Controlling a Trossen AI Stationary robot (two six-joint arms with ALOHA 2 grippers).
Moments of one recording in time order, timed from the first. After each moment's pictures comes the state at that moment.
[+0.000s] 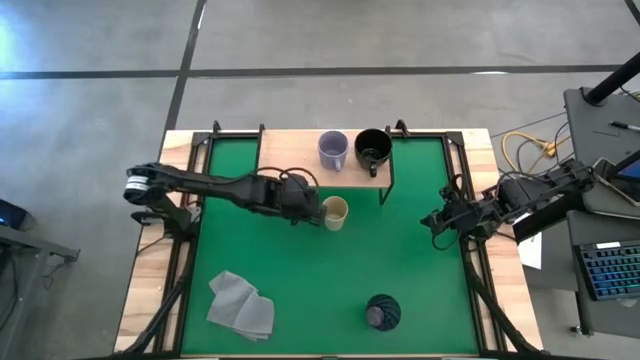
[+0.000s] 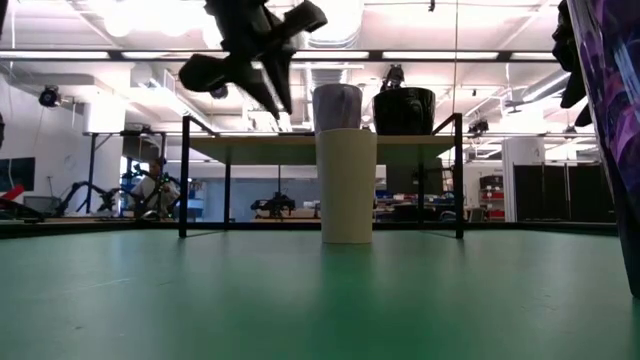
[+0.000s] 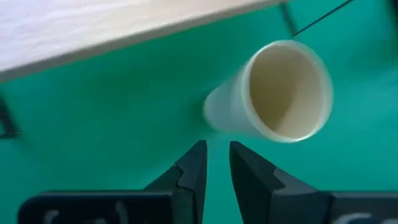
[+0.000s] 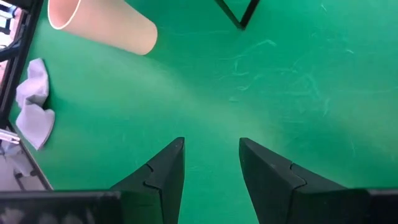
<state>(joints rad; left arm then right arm) -0.05 1.62 1.41 -0.85 -0.31 -1.19 0.37 0.60 0.65 -1.01 0.33 1.43</state>
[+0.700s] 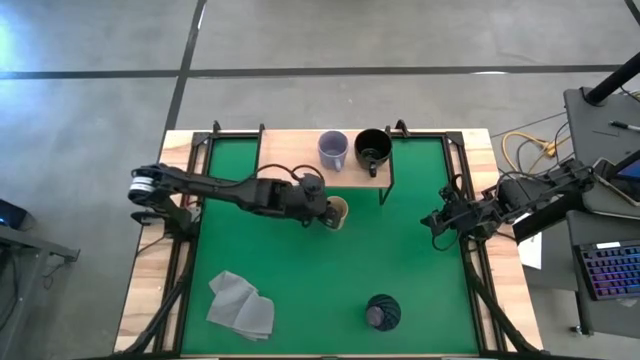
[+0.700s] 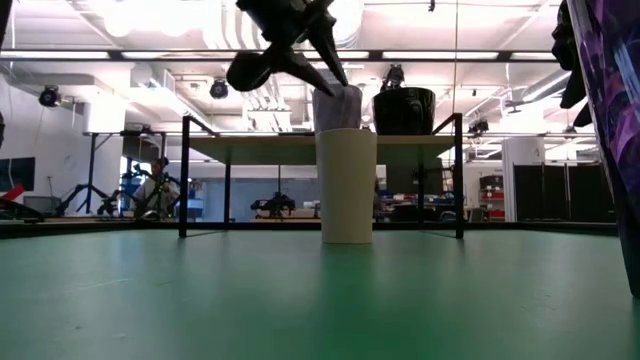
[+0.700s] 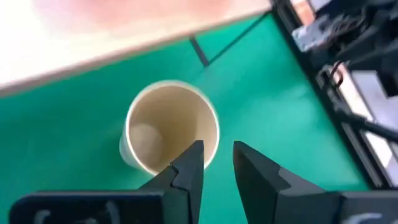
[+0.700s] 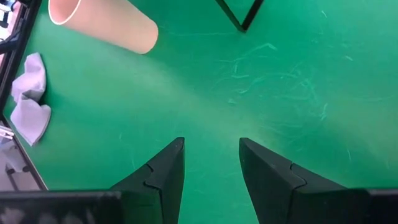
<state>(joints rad) -0.06 1.65 1.42 -0.54 -0.31 -1.07 0.37 0.61 0.65 -1.01 0.34 1.39</state>
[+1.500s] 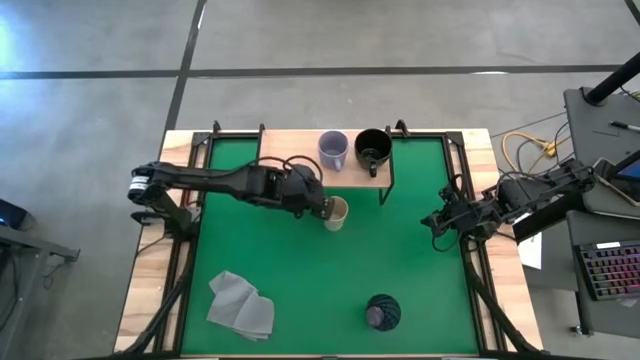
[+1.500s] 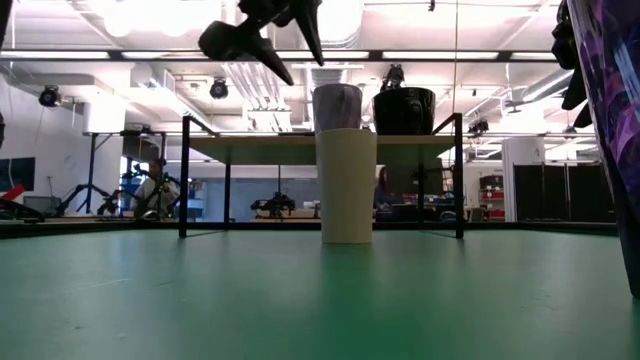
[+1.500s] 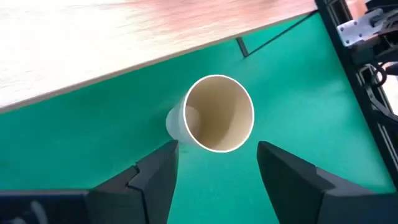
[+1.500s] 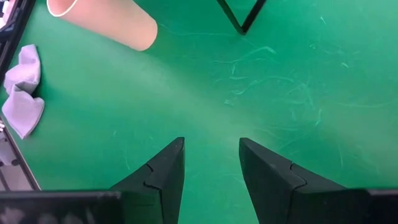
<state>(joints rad) -0.05 1.65 1.62 -0.93 -0.30 -1.17 0.37 0.60 0.65 -1.02 0.34 1.34</state>
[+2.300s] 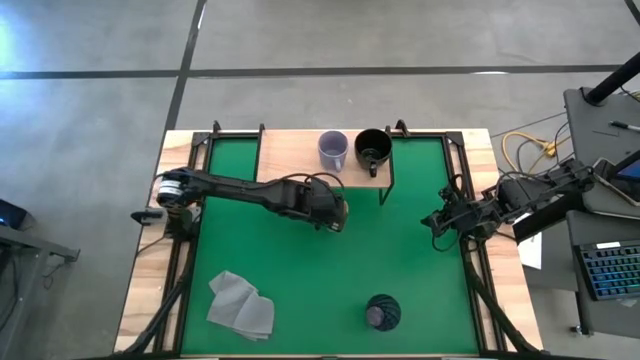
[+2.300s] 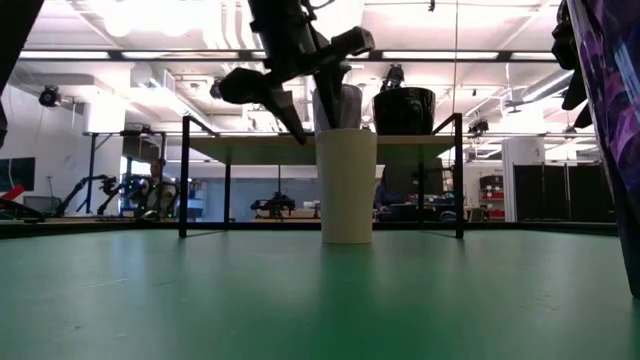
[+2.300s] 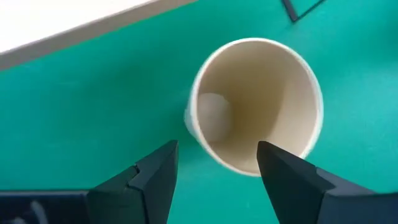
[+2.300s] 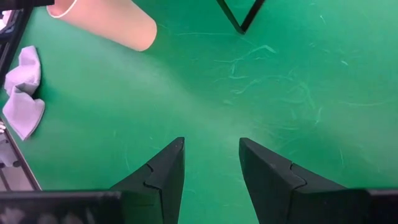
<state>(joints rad) -0.05 1.86 1.64 -0.93 -0.31 -1.14 0.37 0.60 0.65 -1.02 0.34 1.36</state>
